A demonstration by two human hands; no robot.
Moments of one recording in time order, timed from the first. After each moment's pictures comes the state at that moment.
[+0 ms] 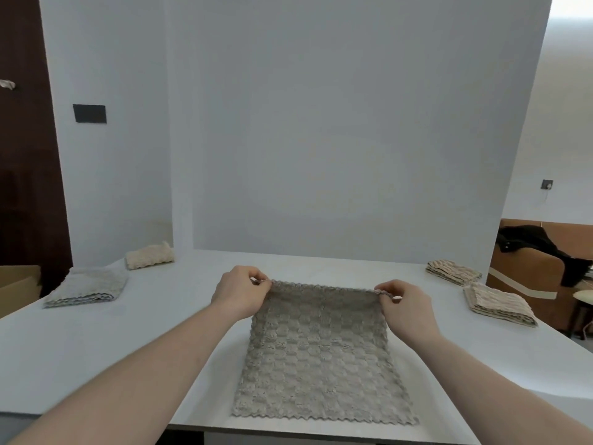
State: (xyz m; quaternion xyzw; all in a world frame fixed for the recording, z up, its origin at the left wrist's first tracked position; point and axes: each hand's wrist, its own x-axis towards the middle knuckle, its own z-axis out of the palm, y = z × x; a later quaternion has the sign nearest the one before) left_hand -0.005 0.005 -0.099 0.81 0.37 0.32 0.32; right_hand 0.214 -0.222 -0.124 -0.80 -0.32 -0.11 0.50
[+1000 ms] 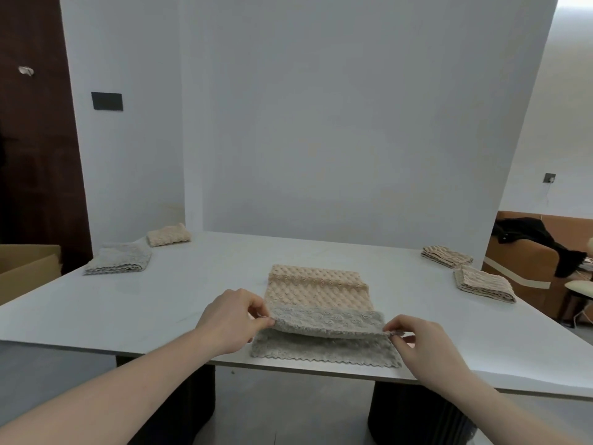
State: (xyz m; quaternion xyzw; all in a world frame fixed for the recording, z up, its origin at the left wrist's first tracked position) left_hand -0.114 -0.075 -0.135 0.91 0.31 0.20 0.20; right_hand 0.145 -0.331 -0.175 -0.82 -0.45 -0.10 0.34
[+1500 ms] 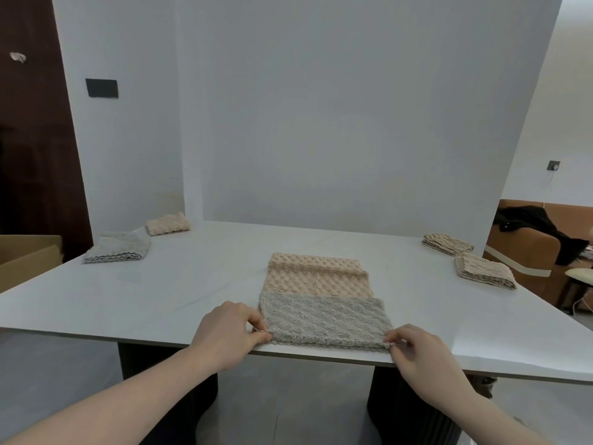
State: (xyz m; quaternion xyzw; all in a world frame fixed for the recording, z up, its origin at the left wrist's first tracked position) left_hand -0.121 -0.083 -0.177 0.91 0.33 0.21 0.15; right_hand 0.131 -0.345 -0.209 -0.84 -0.45 -0.08 0.31
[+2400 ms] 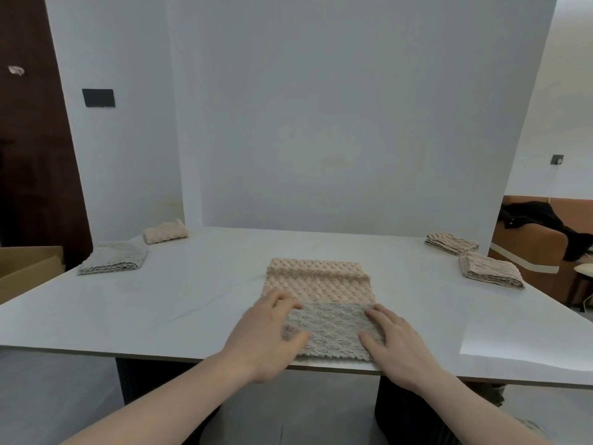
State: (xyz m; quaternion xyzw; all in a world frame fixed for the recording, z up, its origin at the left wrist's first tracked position) left_hand -0.083 -0.120 -0.162 0.94 0.21 0.23 0.15; right_hand 0.134 -0.293 -0.199 -0.87 -0.43 -0.03 0.25
